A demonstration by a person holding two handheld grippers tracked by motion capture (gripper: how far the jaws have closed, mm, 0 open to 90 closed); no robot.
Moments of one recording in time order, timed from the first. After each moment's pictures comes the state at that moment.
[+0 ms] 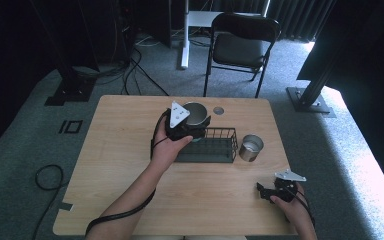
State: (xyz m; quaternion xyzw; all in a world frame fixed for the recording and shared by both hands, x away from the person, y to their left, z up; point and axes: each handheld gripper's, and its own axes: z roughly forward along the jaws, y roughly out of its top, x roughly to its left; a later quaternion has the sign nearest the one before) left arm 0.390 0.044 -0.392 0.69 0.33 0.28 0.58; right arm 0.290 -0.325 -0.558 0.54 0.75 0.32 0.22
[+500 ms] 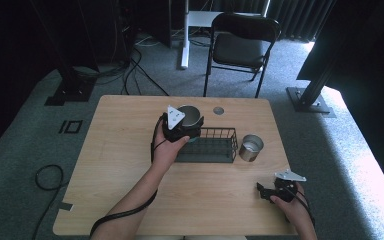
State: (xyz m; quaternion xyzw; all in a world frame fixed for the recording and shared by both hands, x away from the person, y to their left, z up) left arm 0.410 0.051 -0.433 0.67 0.39 0.30 0.56; right arm 0.290 -0.325 -0.558 0.54 0.75 0.32 0.22
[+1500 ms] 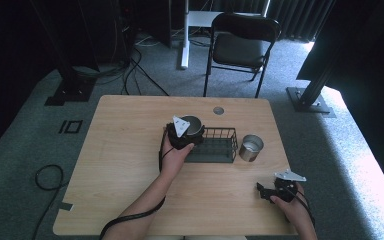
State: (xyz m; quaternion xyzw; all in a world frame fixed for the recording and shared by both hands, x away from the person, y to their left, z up) left arm 0.416 0.035 -0.484 0.67 0.43 0.31 0.52; right arm 0.290 -0.325 -0.558 0.54 0.75 0.32 0.22
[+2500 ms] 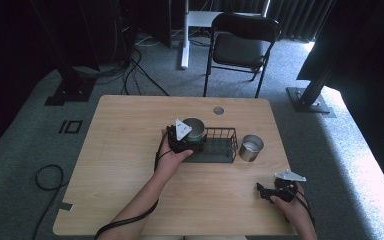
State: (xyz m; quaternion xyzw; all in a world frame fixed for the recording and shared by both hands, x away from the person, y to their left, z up) left arm 0.402 0.042 -0.477 0.72 0.38 0.27 0.51; right arm 0.290 -0.325 -0.558 0.54 0.75 0.32 0.22
